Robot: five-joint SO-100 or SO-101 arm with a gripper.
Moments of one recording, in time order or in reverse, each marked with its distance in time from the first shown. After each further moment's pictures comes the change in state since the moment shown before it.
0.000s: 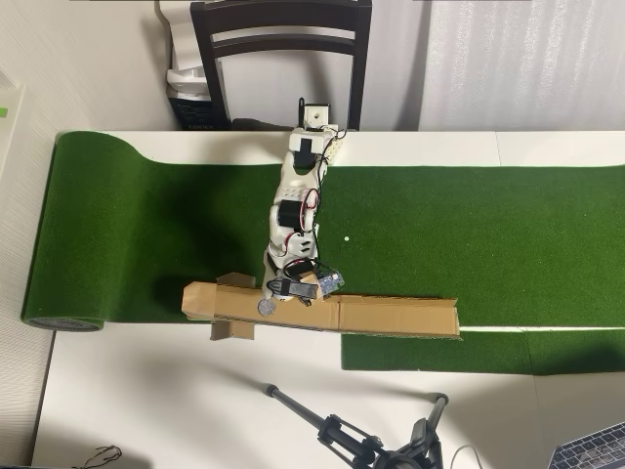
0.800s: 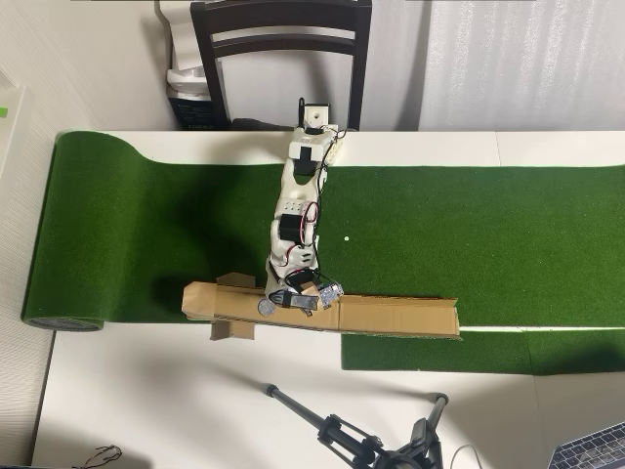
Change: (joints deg) arm -0.4 -5.5 0.0 -1.1 0.0
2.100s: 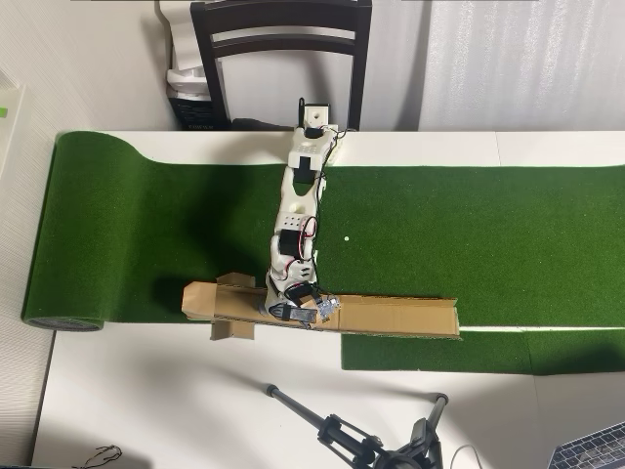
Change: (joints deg) arm 0.0 -6.0 0.1 -6.9 0.0
